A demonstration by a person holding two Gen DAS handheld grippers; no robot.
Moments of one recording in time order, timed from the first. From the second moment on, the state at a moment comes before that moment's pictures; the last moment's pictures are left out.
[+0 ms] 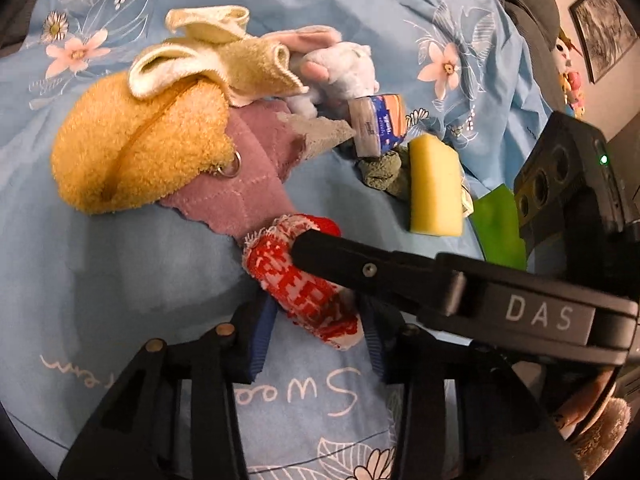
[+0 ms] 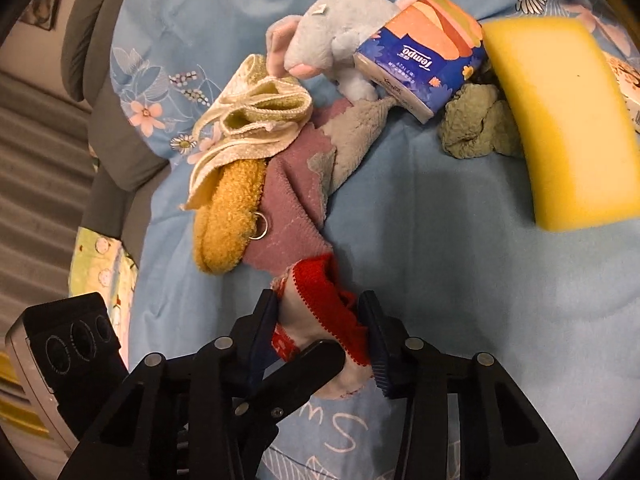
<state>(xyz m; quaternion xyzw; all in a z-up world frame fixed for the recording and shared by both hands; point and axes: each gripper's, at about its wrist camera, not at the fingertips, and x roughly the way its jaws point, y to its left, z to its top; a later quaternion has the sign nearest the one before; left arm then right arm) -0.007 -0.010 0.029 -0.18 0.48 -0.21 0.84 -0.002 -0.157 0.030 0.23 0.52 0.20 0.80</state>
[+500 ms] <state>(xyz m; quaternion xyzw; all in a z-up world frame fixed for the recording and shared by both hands) -0.044 -0.045 0.097 -0.12 0.39 -0.25 0.88 -0.051 -0.178 0.085 0.24 0.43 0.20 0.85</state>
